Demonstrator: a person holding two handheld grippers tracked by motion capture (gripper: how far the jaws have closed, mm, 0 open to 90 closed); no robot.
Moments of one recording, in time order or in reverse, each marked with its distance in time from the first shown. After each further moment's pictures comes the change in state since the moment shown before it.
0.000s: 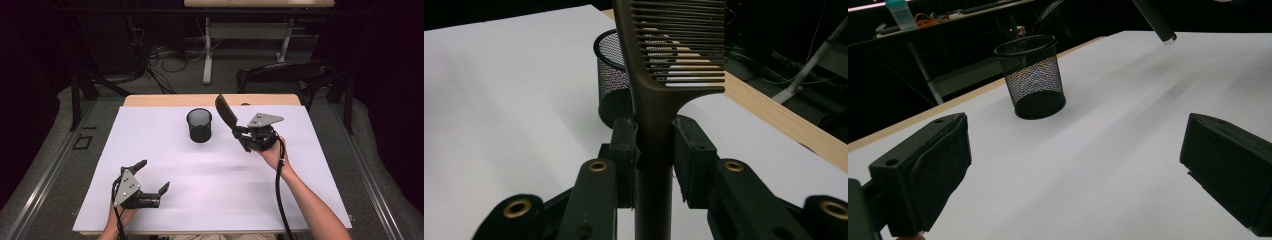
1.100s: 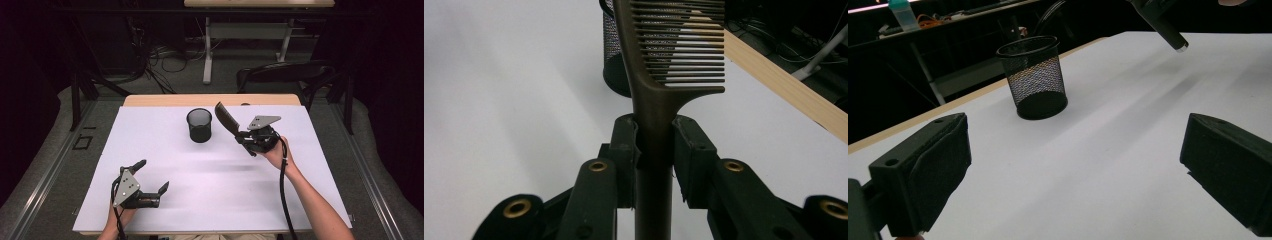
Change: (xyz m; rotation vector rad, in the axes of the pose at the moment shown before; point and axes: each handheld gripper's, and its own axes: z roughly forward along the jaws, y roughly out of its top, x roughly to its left) left arm 0.000 0.000 -0.001 -0.005 0.006 -0.001; right arm -0.006 -0.008 0.002 0.121 0.042 -0.046
